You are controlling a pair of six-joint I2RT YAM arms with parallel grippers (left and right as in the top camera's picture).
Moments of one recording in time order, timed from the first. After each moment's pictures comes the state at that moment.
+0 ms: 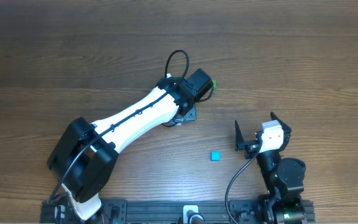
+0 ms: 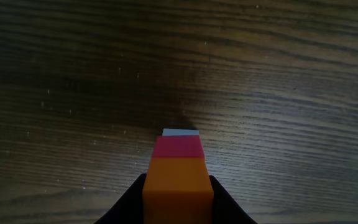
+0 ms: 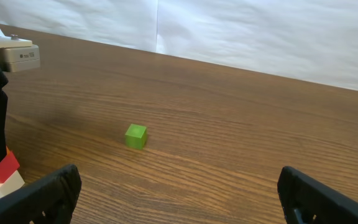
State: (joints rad) left arm -0.78 1.90 1.38 -0.93 -0.15 -0.86; right arm 0.12 0.04 0.05 -0.17 -0.08 -0.11
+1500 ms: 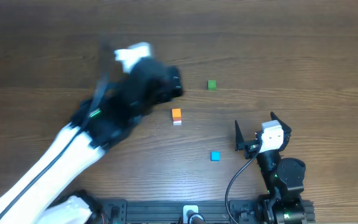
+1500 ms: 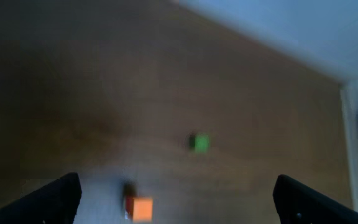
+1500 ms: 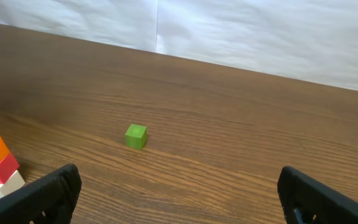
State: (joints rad) left arm -0.68 1.25 1.24 -0.70 -0.27 -0.83; right arm 0.12 0.04 0.05 -0.17 -0.08 -0.11
